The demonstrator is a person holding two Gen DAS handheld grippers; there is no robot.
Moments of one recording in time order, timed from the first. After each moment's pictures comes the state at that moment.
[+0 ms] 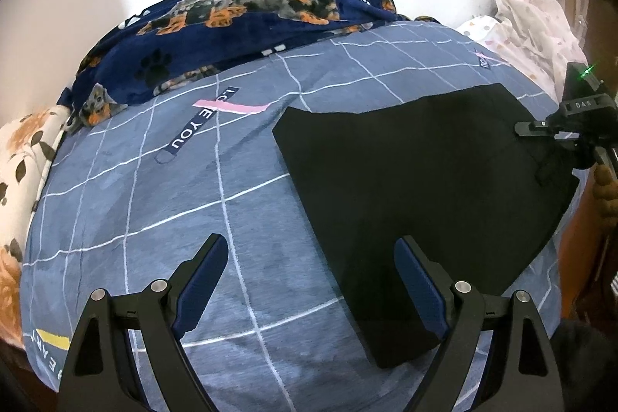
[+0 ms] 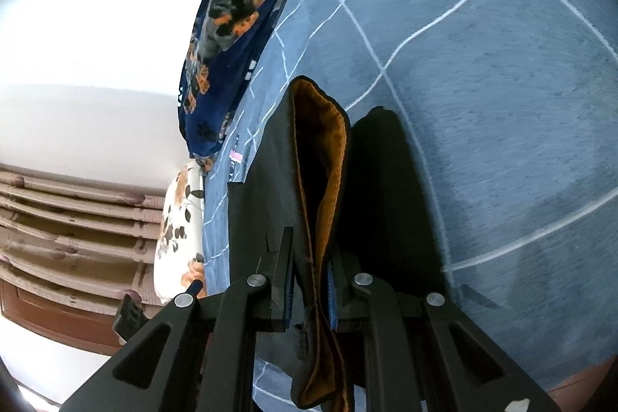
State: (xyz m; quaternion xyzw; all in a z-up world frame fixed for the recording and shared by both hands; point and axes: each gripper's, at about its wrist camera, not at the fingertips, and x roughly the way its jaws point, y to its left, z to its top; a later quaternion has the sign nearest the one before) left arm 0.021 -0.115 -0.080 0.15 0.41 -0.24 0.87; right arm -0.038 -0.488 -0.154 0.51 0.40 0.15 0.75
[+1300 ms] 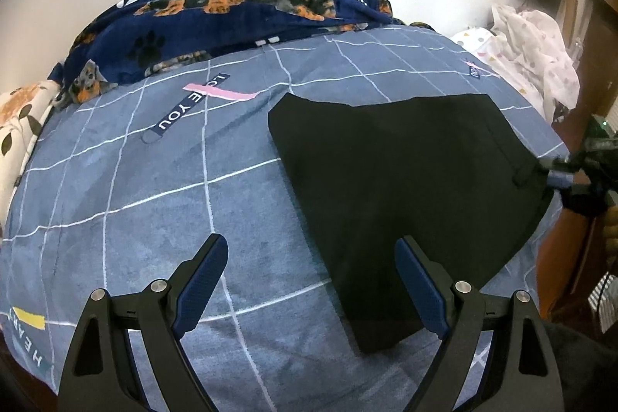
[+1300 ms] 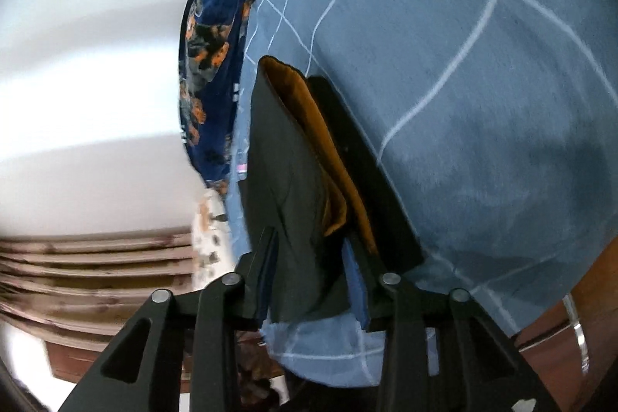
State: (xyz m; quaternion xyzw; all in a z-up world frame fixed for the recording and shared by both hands) left arm 0.014 -0.108 -0.080 0.10 0.42 -0.26 0.86; right arm -0.119 -0.498 -0.165 0.61 0.38 0.10 0.69
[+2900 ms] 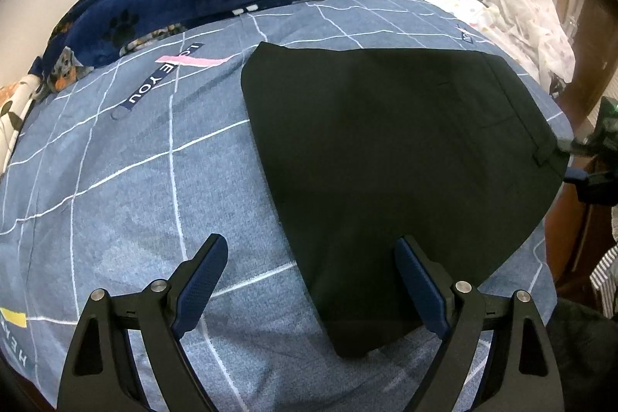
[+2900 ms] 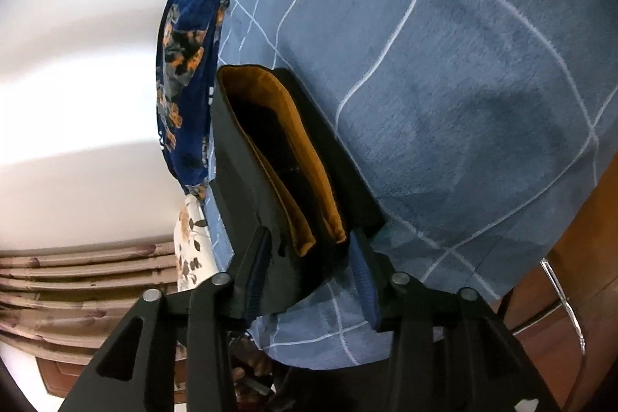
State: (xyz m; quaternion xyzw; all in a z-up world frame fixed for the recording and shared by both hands) left arm 0.012 -0.125 -0.116 0.13 0.46 -0.27 0.84; right arm -0.144 -0.491 -0.167 0.61 0.40 0.06 0.68
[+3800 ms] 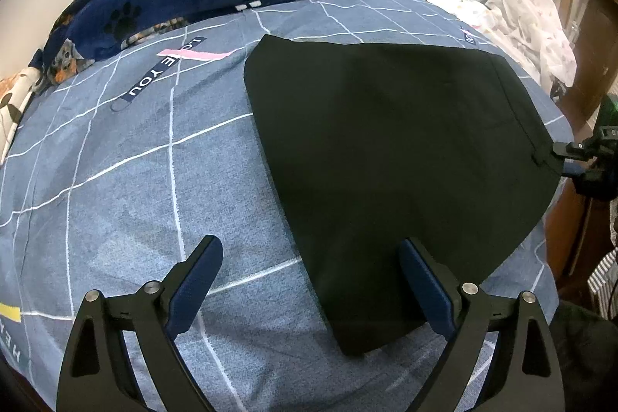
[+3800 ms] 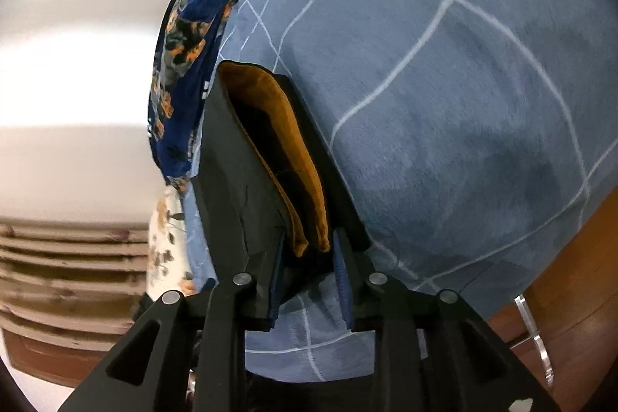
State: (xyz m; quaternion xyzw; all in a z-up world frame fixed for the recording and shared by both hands) left arm 0.014 -0.123 -0.120 0.12 0.46 -0.27 0.84; right arm -0.139 -0.491 -0.159 0.55 0.41 0.04 0.73
